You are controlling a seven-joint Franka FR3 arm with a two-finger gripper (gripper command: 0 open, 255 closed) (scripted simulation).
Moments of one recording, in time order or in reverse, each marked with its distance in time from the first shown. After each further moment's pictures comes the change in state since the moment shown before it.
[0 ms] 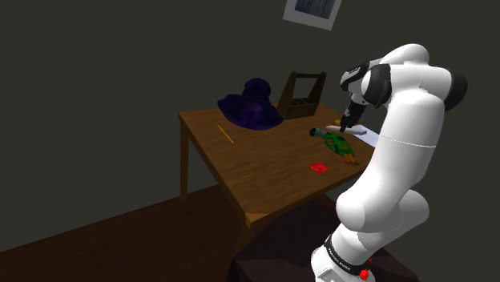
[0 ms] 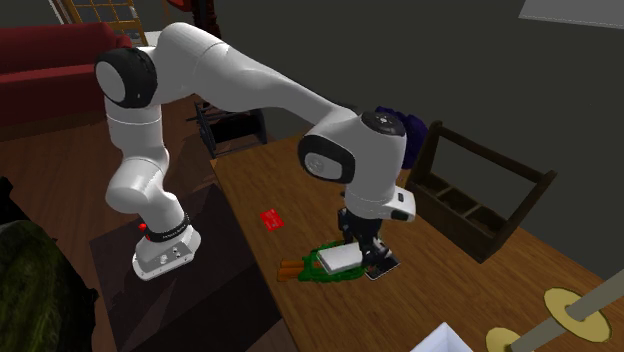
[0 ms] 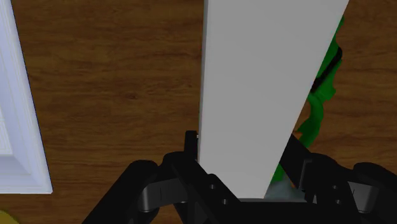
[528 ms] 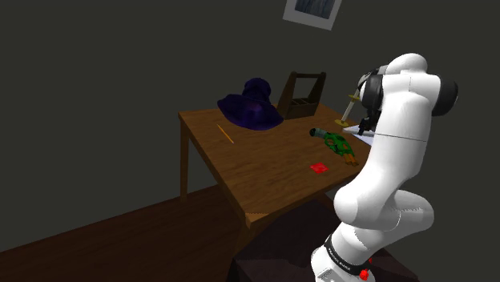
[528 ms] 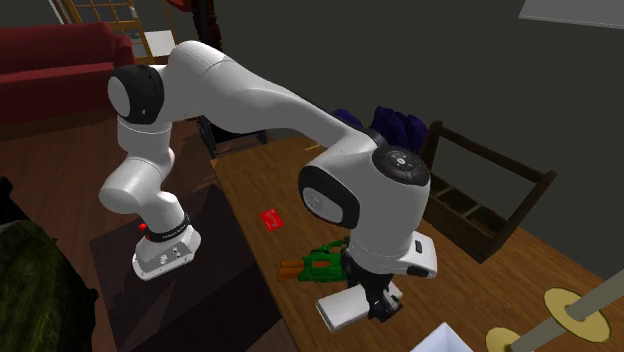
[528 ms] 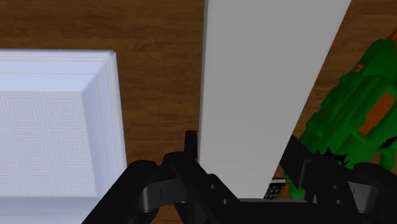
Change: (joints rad) arm -0.184 0.150 -0.018 0.194 0.087 -0.070 -0.193
